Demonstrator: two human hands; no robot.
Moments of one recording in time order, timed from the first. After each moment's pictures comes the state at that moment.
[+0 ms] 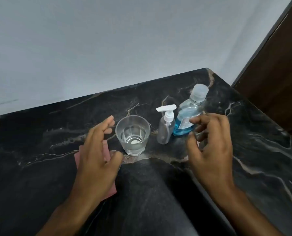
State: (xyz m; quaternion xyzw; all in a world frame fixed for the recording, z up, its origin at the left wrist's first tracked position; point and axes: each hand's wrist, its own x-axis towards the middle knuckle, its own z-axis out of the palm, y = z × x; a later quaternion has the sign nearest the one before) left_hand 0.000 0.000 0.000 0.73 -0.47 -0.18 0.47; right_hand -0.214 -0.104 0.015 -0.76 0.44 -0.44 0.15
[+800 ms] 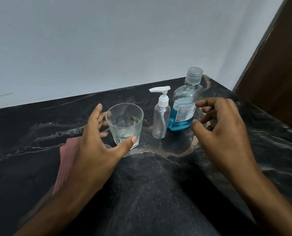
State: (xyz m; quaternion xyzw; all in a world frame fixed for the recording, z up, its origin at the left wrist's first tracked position) left_hand -0.013 -0.015 -0.043 0.68 -0.47 -0.19 0.53; right_hand -0.242 -0.116 0.001 -0.75 0.49 -0.42 0.16
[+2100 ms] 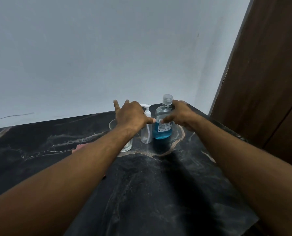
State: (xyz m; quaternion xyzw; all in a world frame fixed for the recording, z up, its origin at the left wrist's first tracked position) left_hand -0.065 -0.098 0.046 0.78 -0.57 -0.01 0.25; right_hand -0.227 -0.187 0.050 -0.72 0.50 -0.28 0.39
